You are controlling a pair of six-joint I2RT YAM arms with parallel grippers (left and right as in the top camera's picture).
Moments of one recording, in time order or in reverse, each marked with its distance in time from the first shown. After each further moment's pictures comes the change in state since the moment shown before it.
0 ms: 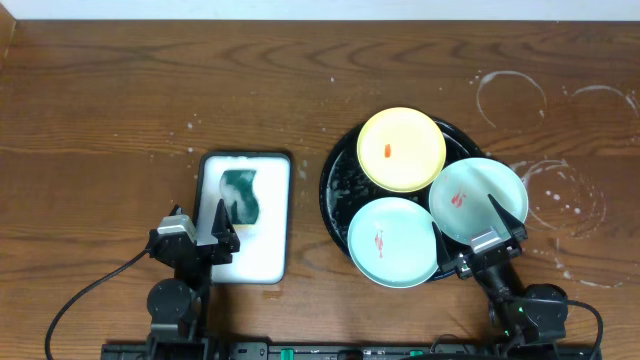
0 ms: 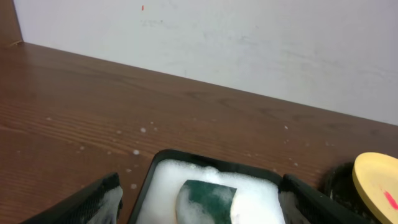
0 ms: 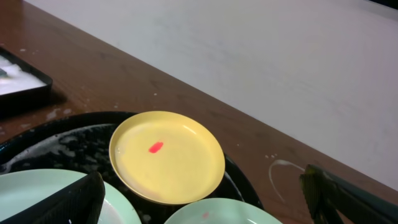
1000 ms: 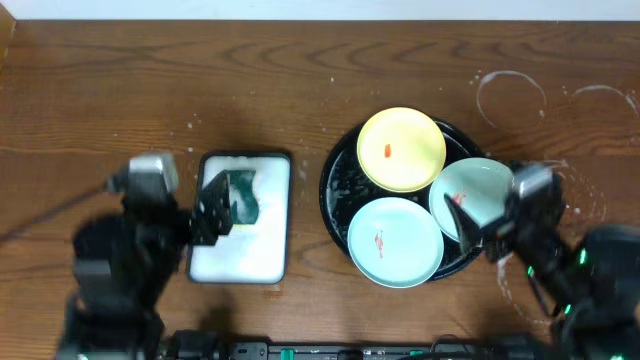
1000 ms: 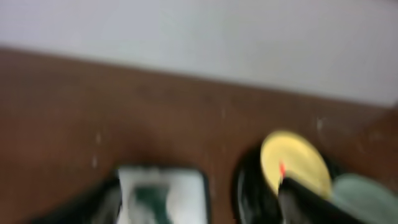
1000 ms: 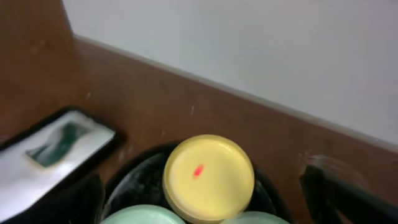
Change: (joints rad) left arm 0.000 0.631 0.951 -0.628 0.242 0.000; right arm 0.000 0.583 0.838 -0.513 -0.094 0.197
